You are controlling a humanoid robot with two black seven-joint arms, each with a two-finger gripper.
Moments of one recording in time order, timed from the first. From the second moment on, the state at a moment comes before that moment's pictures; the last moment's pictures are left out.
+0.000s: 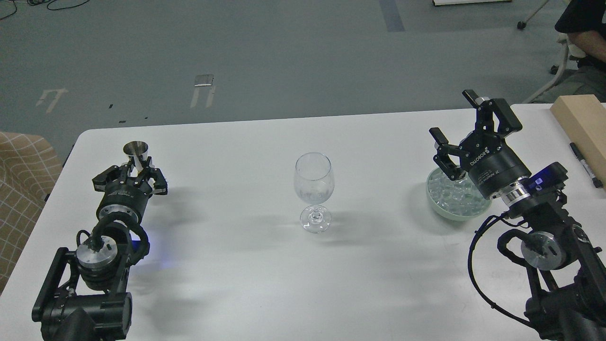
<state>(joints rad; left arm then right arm) -0.19 0.03 -1.71 -1.10 0.02 -0.01 0.04 0.14 0.00 1.63 1.32 -0.94 0.49 0.02</state>
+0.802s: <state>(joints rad) -0.23 0.03 -1.71 -1.03 0.02 -0.02 0.05 0.14 0.00 1.63 1.32 -0.94 0.49 0.02</state>
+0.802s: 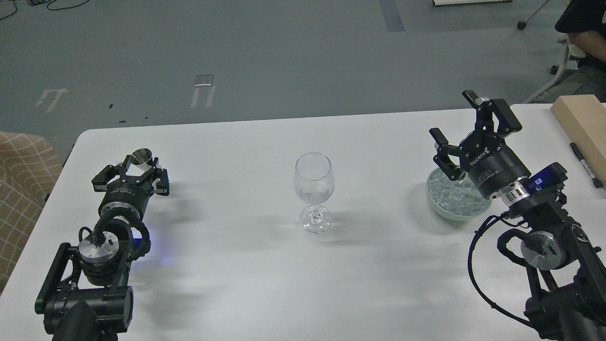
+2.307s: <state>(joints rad) -0.28 0.26 -1.73 -1.27 0.01 -0.03 0.09 0.14 0.00 1.64 1.31 -0.94 0.49 0.02</state>
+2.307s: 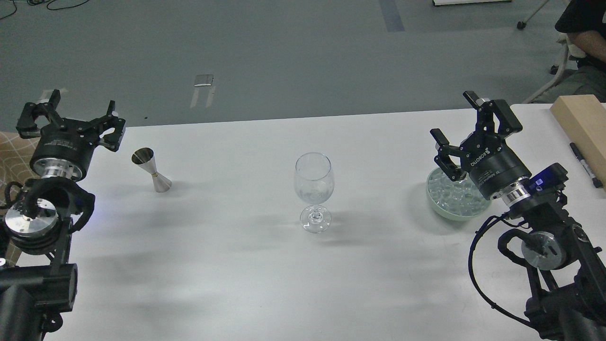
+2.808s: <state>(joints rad) -0.24 0.30 -1.72 -1.29 0.01 -0.09 0.14 0.14 0.00 1.64 1.34 -0.94 0.49 0.02</state>
